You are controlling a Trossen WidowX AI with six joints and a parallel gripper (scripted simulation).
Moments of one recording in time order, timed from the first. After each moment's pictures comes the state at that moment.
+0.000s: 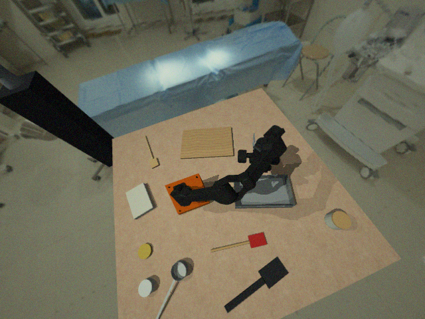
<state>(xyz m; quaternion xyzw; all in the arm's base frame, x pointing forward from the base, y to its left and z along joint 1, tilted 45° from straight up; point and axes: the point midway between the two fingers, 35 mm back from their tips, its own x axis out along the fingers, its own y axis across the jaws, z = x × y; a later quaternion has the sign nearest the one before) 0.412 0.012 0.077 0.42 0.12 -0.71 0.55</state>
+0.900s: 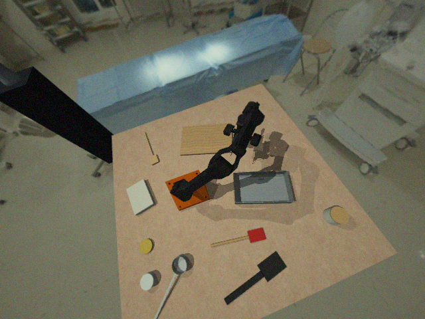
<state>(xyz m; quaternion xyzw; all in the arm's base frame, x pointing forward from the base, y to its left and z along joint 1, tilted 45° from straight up) 0.396 0.103 -0.011 0.52 -0.03 -0.72 0.46</state>
